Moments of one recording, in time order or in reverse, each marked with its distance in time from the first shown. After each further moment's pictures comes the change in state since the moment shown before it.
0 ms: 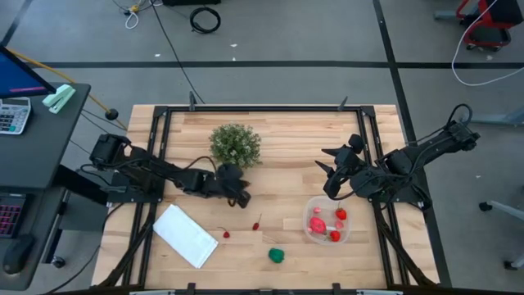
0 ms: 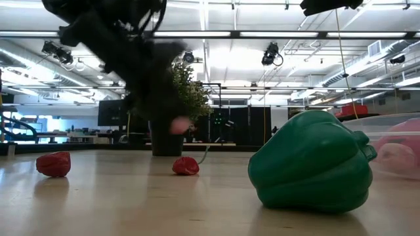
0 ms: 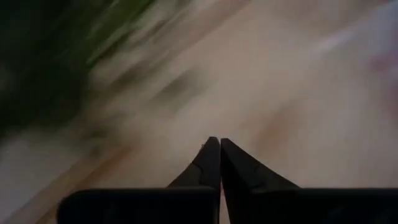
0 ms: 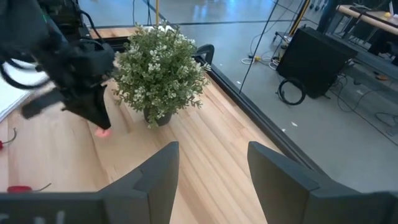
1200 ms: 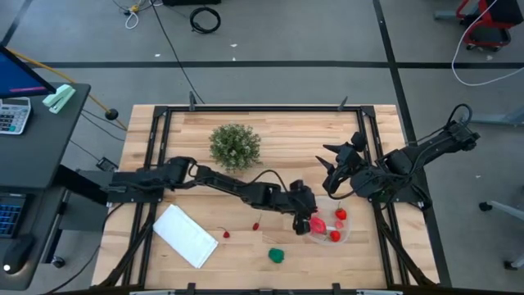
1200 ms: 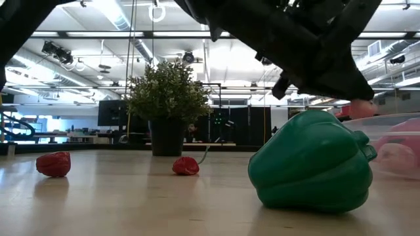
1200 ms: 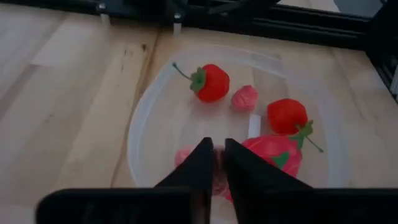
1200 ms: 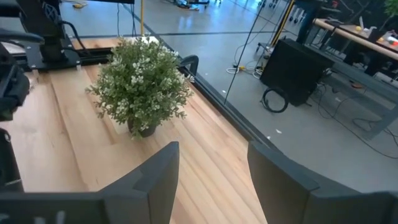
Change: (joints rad) left arm 0.003 0.725 1.046 -0.072 0.300 0.575; right arm 0.000 0.000 0.000 0.016 0.078 -0.017
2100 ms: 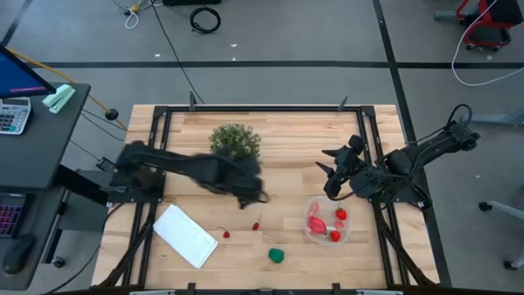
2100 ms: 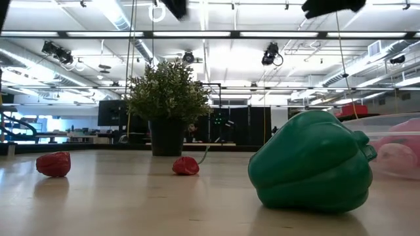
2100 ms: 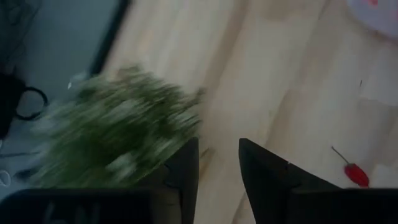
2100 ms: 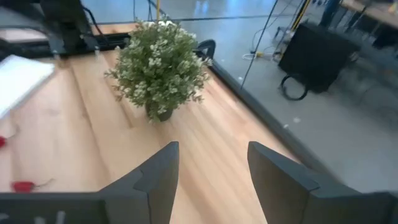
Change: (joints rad) left arm -0.070 -0.468 0.169 -1.375 -0.410 -0.301; right arm 0.000 0.000 -0.003 -0.037 -0.097 0.057
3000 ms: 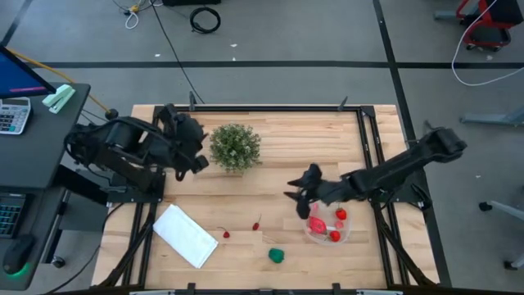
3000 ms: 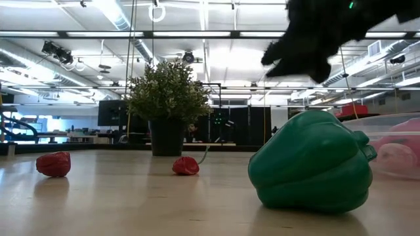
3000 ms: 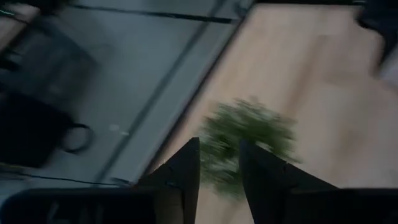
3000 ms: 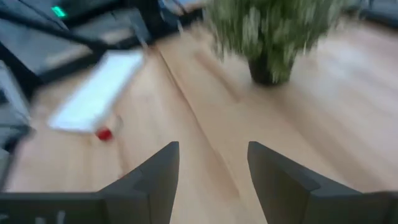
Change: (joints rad) left arm -0.015 -0.422 -0.001 -0.176 -0.269 0.067; right arm -0.112 0.298 -0.362 0.918 -0.416 0.060
